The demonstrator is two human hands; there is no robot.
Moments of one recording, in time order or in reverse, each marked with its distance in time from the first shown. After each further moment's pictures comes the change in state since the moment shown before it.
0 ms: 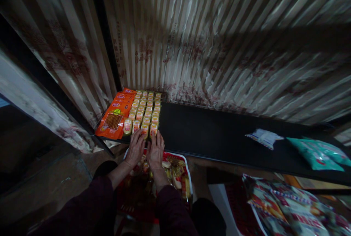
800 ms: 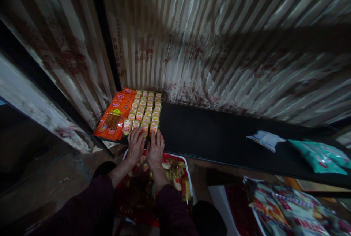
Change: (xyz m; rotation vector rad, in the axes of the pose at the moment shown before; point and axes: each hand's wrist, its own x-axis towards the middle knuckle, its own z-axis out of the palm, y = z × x) left_hand 0.010 -0.003 0.005 0.087 0.057 -0.013; right_hand 0.009 -0.002 0.001 -0.030 -0.018 0.007
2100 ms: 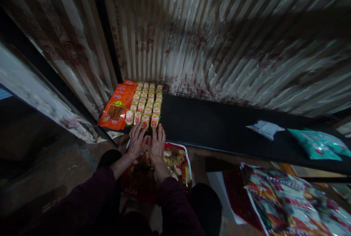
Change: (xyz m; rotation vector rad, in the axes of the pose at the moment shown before) left_hand -0.029 -0.001 -0.012 -0.021 -0.073 0.034; right_hand -0.024 -0.004 -0.012 0.063 -0.012 -0.033
